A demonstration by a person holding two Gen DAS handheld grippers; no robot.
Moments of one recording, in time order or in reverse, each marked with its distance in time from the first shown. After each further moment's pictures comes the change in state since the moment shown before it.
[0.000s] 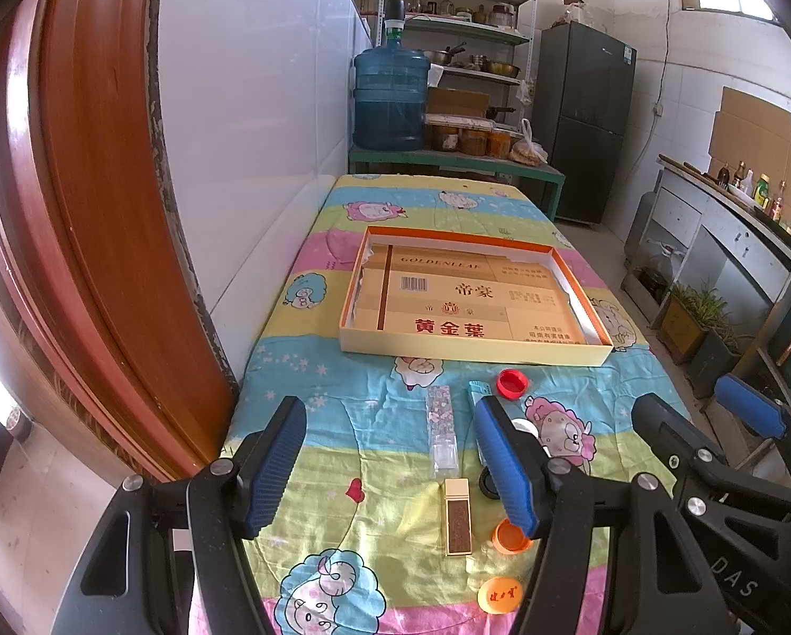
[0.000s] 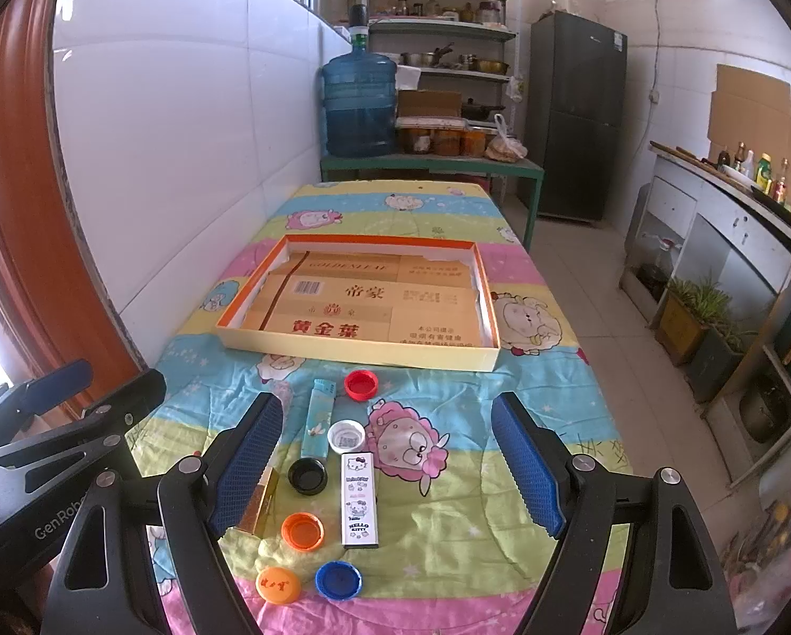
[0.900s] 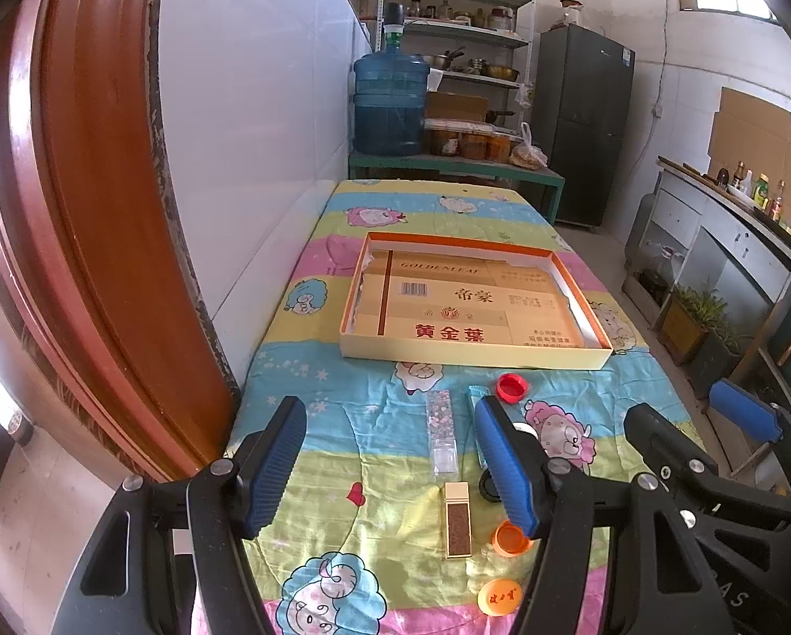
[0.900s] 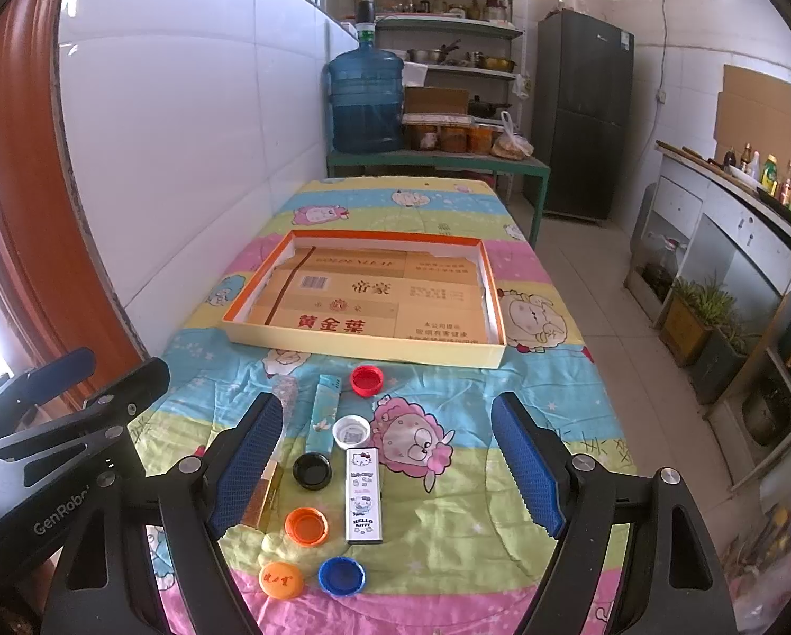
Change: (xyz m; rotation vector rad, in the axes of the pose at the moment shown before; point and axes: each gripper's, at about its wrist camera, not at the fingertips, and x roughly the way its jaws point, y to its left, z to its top) left arm -0.004 -0.001 0.001 0.004 -0.008 0.004; right arm 0.002 0.006 -0.001 -0.012 0.005 0.009
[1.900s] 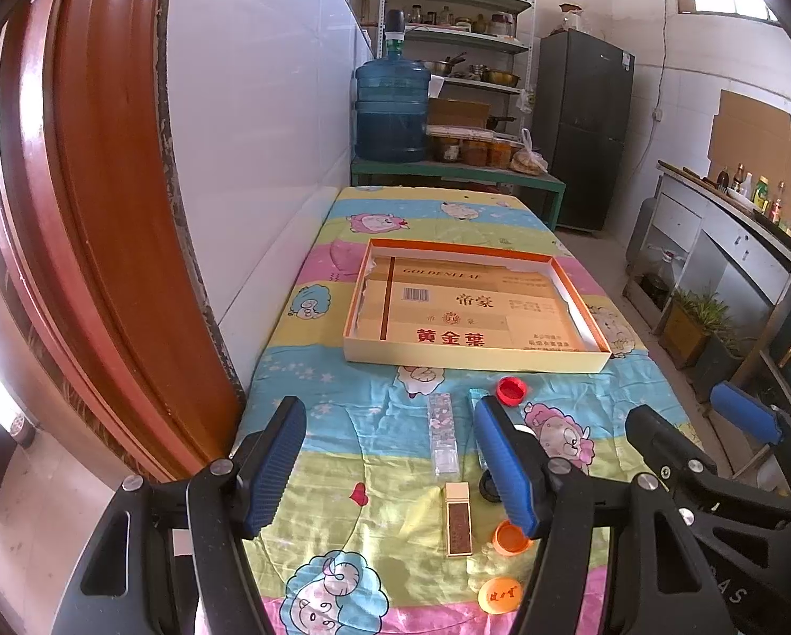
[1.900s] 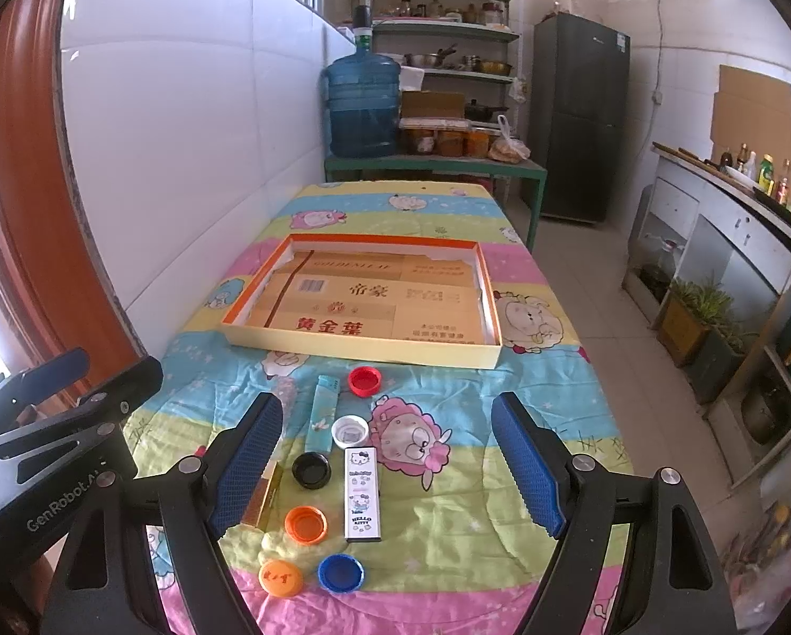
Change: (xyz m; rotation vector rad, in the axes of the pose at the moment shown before) left arm -0.004 0.003 -0.001 0.002 -0.016 0.005; right arm -0.007 -0.005 0.001 0.002 -0.007 -0.003
